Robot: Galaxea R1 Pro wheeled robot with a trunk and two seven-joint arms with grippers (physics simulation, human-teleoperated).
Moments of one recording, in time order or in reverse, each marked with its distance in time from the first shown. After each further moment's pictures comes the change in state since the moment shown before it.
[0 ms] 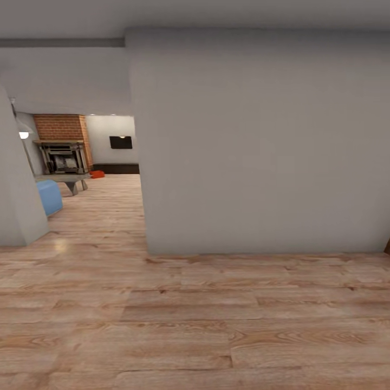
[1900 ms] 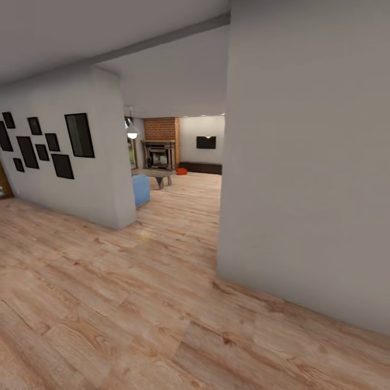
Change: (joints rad) left arm 0.000 0.000 0.000 0.000 0.000 0.000 0.000; right arm 0.000 0.001 -0.005 0.000 -0.008 -0.014 0.001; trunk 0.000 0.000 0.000
